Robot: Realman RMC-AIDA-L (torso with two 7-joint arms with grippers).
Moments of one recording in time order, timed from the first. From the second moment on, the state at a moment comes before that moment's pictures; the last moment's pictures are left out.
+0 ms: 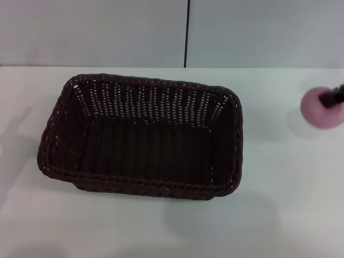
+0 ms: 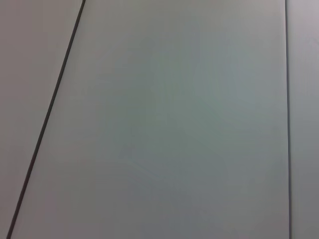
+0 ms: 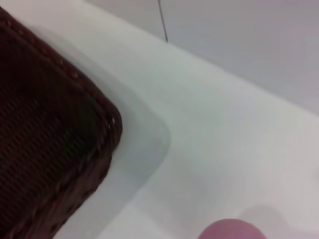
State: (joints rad) left arm 0.01 -2.07 1.30 0.47 0.45 1.64 -0.68; right arm 0.71 2.06 -0.84 -1.39 -2.72 -1.81 2.36
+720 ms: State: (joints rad) left arm 0.00 -2.07 1.31 0.41 0.45 1.66 -0.68; right arm 0.85 2.07 -1.16 -1.30 -2.31 -1.55 2.35
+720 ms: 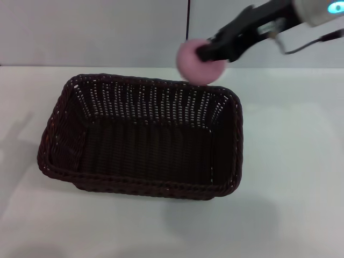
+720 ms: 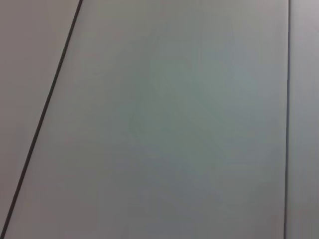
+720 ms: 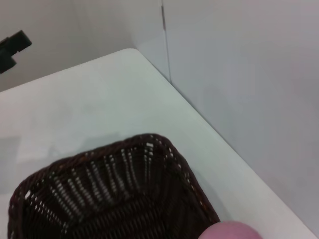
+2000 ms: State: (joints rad) left arm -0.05 -2.07 1.21 0.18 0.42 1.73 -0.58; right arm 0.26 2.08 -1.12 -0.92 -1.38 -1.21 1.46
